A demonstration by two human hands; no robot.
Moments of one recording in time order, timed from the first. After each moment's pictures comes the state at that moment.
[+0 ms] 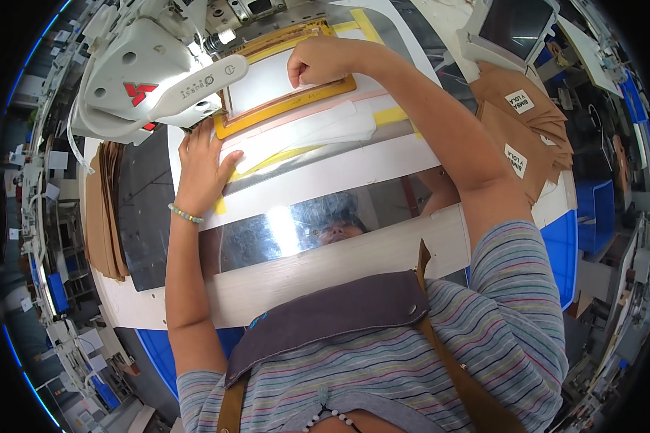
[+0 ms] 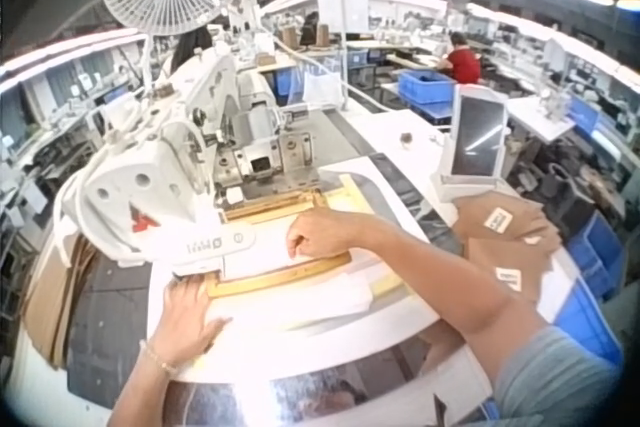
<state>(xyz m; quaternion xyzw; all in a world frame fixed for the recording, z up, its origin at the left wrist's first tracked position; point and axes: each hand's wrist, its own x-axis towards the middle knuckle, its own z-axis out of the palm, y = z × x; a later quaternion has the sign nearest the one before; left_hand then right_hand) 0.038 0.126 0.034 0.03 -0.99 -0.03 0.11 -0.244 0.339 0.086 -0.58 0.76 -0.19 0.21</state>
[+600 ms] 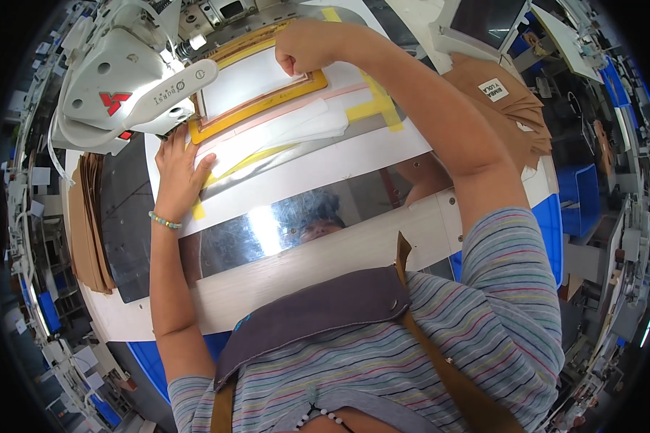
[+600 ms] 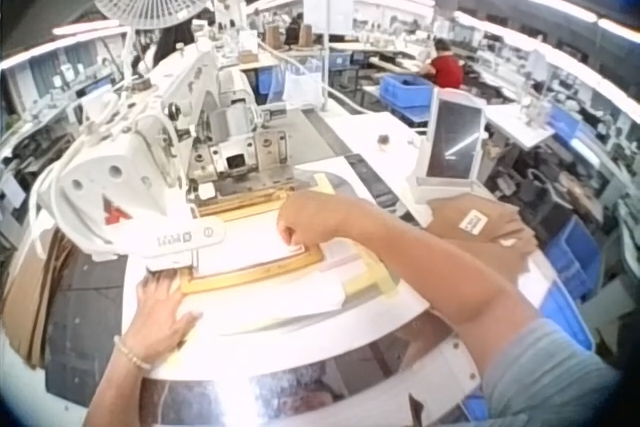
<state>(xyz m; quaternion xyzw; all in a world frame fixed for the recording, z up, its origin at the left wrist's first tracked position) 0.037 0.119 0.029 0.03 -0.99 -0.06 0.13 -0.249 0.358 0.120 -0.59 0.79 -0.09 0.15</state>
